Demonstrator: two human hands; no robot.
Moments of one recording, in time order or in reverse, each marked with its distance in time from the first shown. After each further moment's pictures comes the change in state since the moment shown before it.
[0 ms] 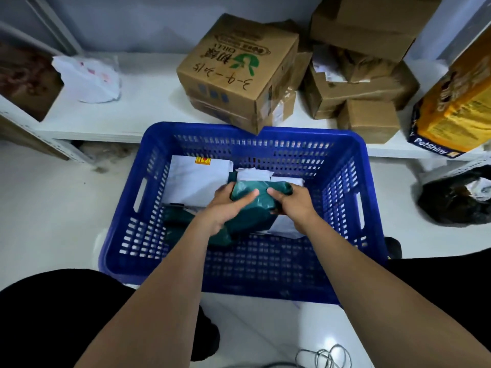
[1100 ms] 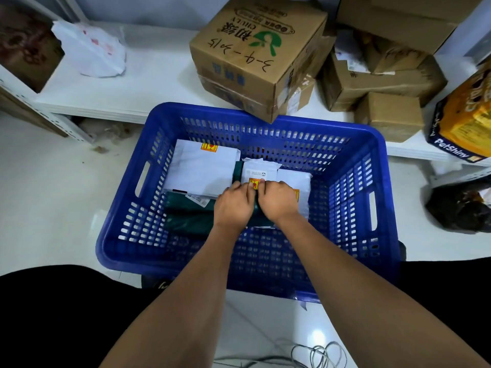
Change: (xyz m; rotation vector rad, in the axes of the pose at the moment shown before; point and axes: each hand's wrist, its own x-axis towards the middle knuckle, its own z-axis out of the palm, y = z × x) left_hand 0.024 -0.039 0.024 0.791 0.509 0.489; right_hand 0.012 0.010 0.061 -1.222 0.113 -0.434
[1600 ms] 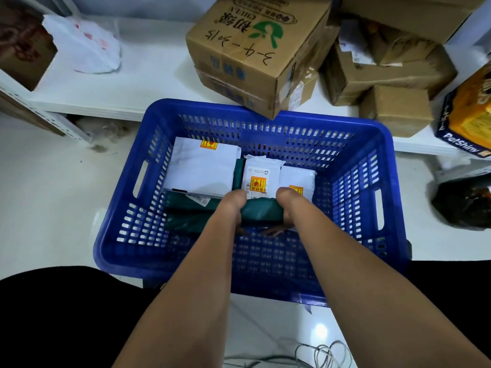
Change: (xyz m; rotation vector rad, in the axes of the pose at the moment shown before) left_hand 0.024 0.016 -0.021 -0.904 -0.478 -1.020; right_hand 0.010 0.006 -0.021 1.061 -0.505 1.026
